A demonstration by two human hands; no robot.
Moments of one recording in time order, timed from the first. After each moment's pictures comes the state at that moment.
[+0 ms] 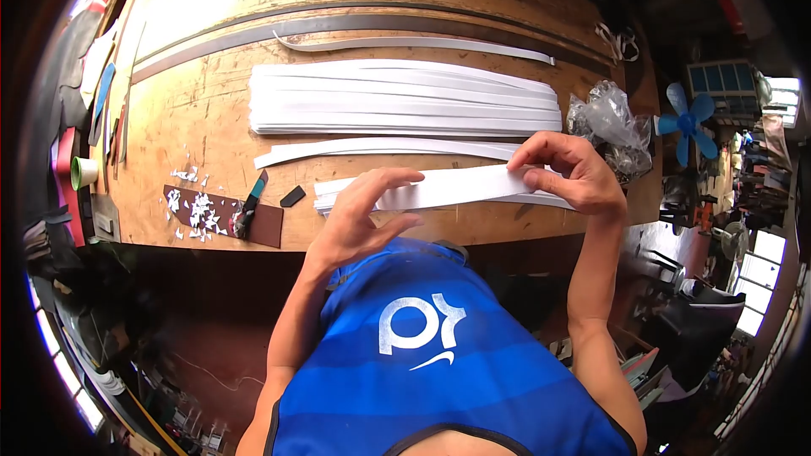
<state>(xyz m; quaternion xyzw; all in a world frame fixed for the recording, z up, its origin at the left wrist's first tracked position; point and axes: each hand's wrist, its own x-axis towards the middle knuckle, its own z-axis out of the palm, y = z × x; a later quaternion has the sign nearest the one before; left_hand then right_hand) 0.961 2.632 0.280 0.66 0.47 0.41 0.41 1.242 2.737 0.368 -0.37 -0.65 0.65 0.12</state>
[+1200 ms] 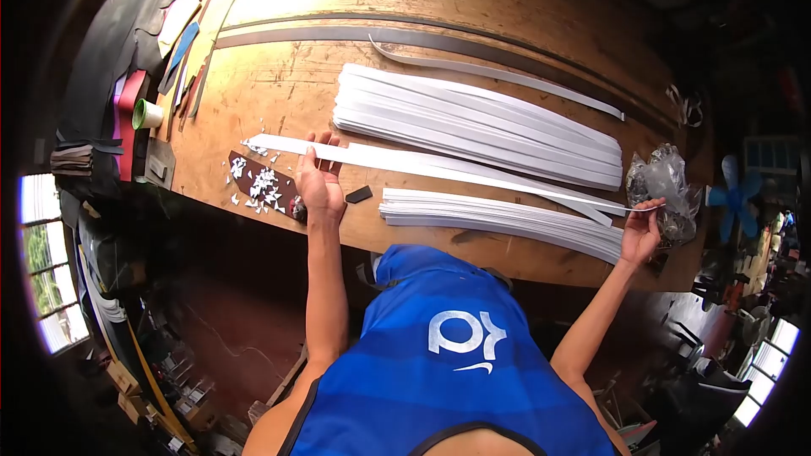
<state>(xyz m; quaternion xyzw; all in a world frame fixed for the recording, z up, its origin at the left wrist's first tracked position) 0.830 2.632 0.174 -0.02 0.49 0.77 0.40 1.416 2.744 0.172 -0.14 -0.16 0.69 0.69</state>
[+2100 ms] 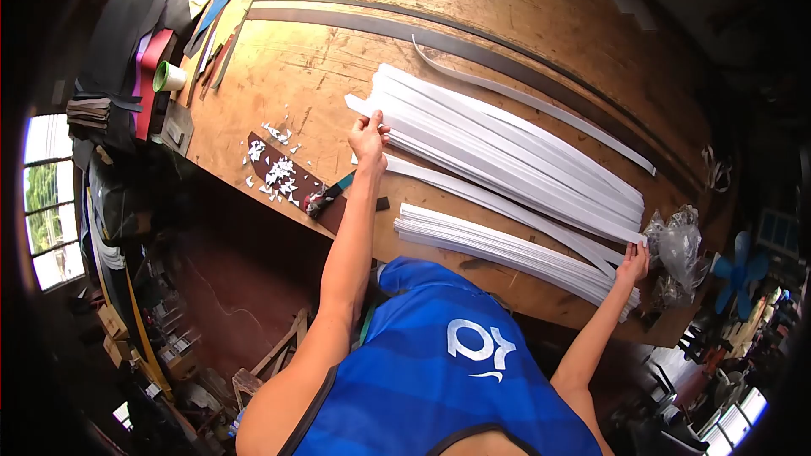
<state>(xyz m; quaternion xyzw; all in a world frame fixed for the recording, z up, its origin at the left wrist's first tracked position) 0.798 2.731 0.060 -0.06 0.62 0.70 0.34 1.453 2.816 0.054 -0.67 -0.11 0.41 0.61</state>
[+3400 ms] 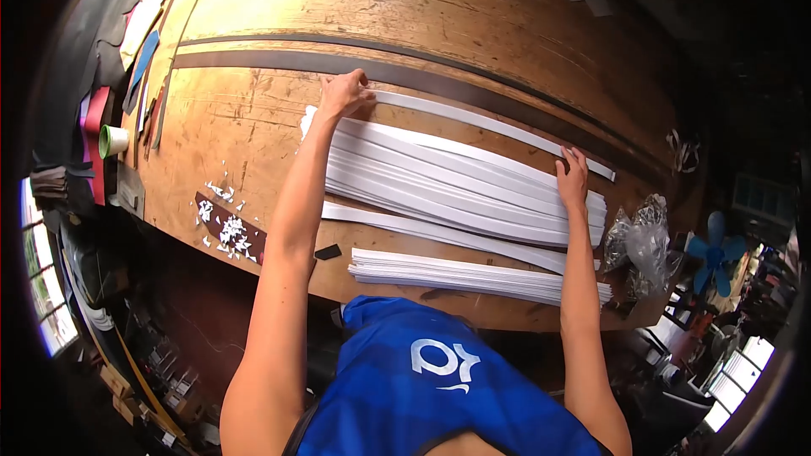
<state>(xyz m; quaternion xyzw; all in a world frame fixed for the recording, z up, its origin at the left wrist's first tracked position) 0.749 2.924 0.053 0.59 0.77 0.09 0.23 1.287 2.961 0.053 -0.63 -0.74 0.18 0.14</state>
